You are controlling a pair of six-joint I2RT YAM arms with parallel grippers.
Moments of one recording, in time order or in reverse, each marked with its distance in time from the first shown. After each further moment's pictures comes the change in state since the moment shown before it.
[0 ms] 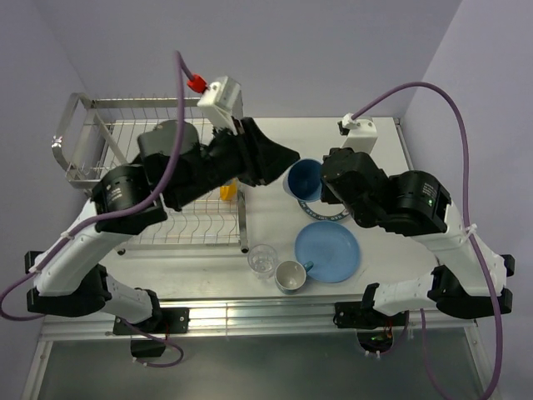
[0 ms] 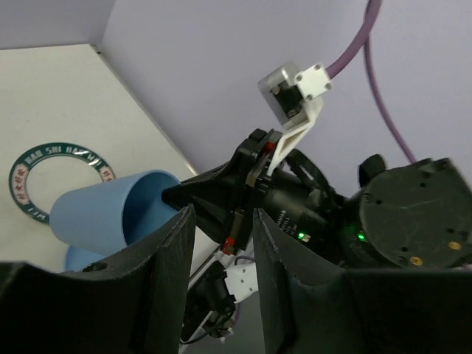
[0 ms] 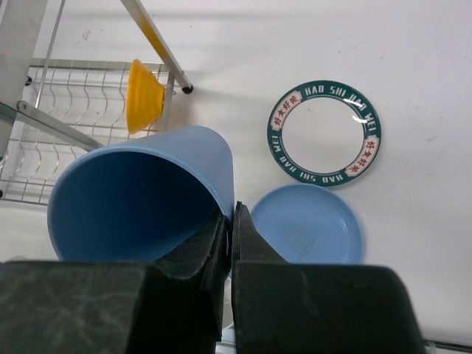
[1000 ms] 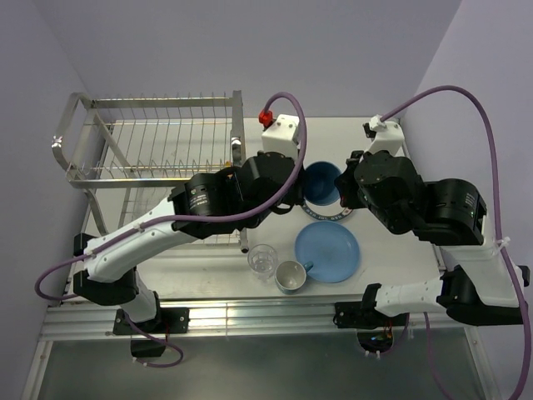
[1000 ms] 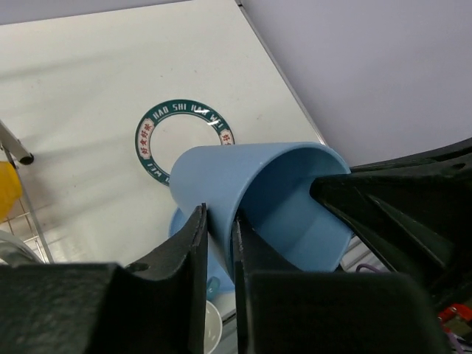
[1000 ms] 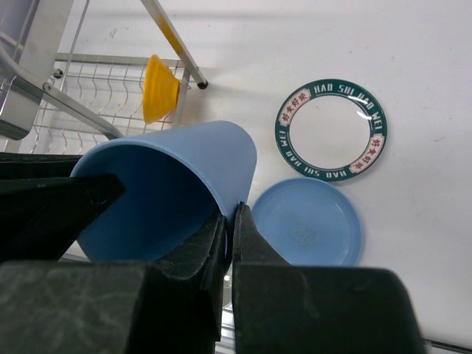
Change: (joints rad) left arm -0.169 0.226 0.027 -0.177 -0.440 0.057; right arm 0.000 -0.084 0.037 -0.039 -0.074 -0.028
